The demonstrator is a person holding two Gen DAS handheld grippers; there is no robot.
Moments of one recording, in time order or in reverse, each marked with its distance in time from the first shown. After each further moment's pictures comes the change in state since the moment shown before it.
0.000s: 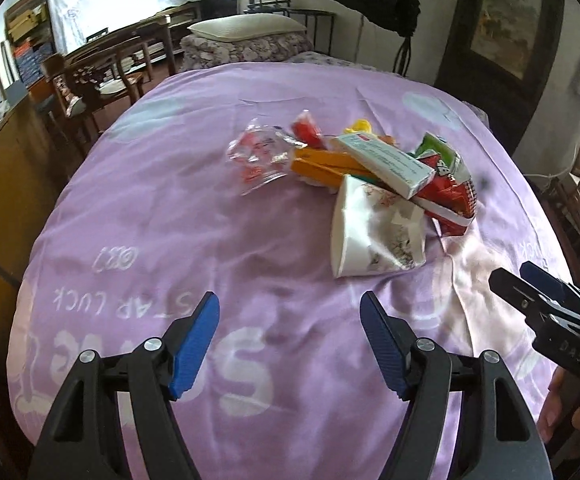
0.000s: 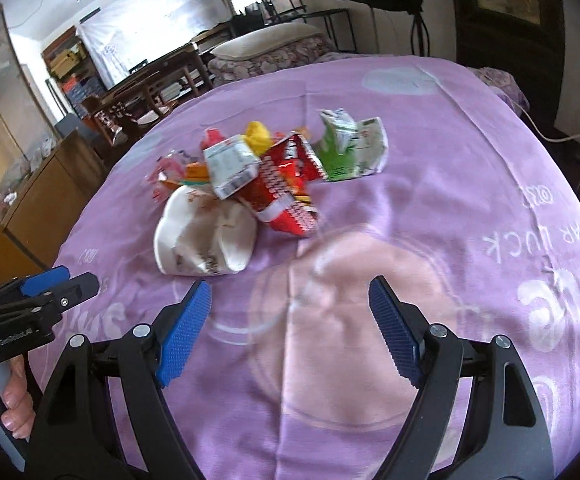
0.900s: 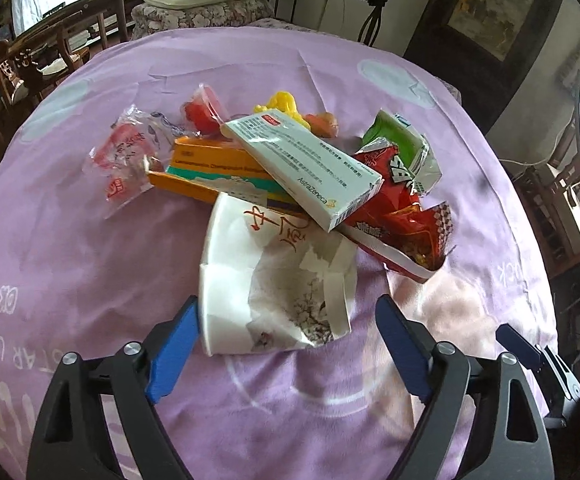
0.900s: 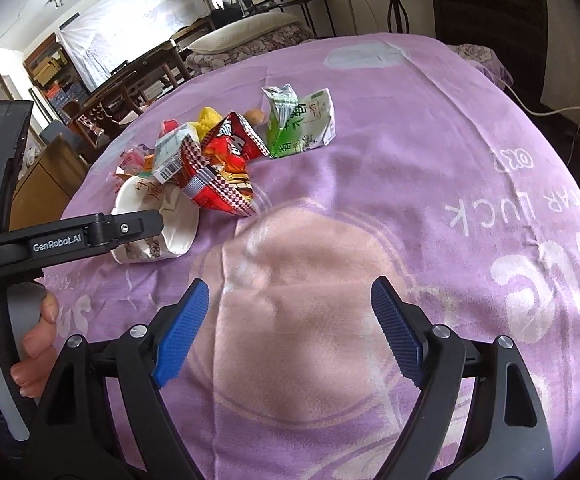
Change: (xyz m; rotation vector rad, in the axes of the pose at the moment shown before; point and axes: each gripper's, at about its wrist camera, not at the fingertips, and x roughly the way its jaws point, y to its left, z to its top) left arm 0.082 -0.061 0.046 -0.001 0.130 -0.151; right arm 0.013 -0.043 -0.012 0.060 0.039 -0.025
